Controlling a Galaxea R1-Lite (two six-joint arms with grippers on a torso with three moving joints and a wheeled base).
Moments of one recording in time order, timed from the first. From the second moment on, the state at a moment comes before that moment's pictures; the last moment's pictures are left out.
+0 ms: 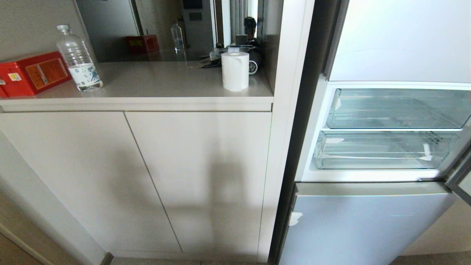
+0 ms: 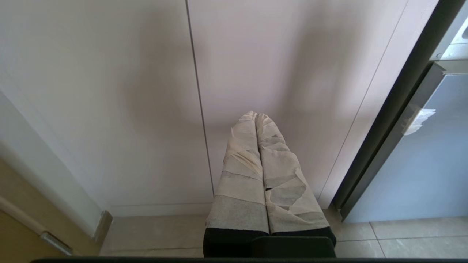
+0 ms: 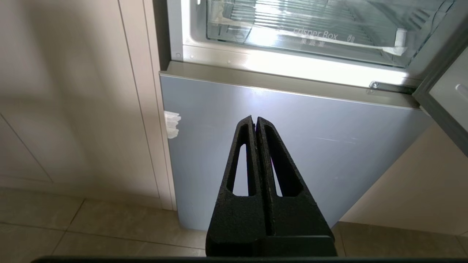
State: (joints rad) left arm 0.00 0.00 0.00 0.01 0.00 0.01; right arm 0.01 0.00 0.00 0.00 0.03 -0.09
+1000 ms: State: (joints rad) left arm 0.00 0.00 0.00 0.01 0.00 0.01; right arm 0.01 0.00 0.00 0.00 0.03 -0.09
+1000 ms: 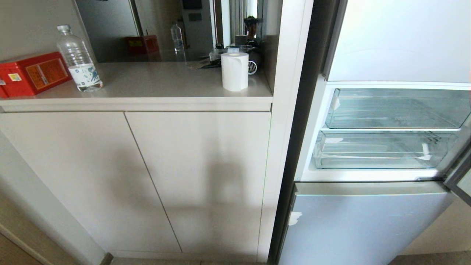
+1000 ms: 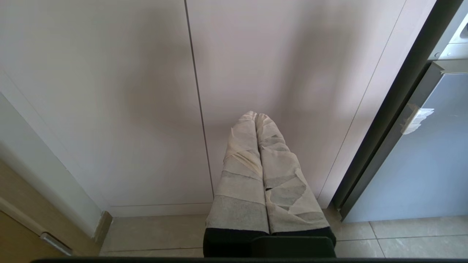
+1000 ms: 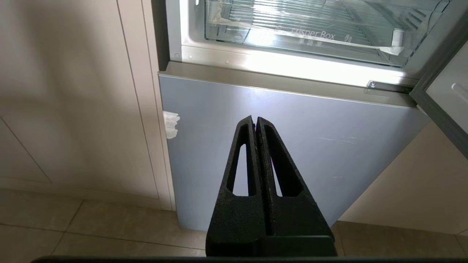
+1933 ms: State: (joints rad) left arm 0.00 0.00 0.00 0.01 0.00 0.01; right arm 0.01 0.07 -0.15 0.03 0.05 -0.06
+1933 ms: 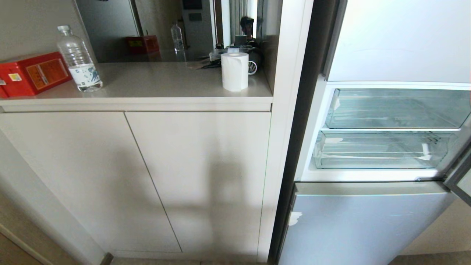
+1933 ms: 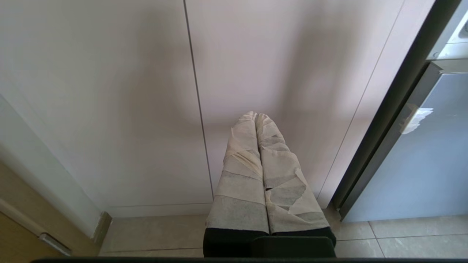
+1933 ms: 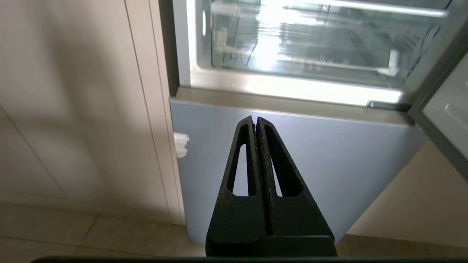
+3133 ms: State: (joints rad) left arm 0.00 0.00 0.00 0.01 0.00 0.01; right arm 0.07 1.64 -0.49 -0.82 0.26 0.07
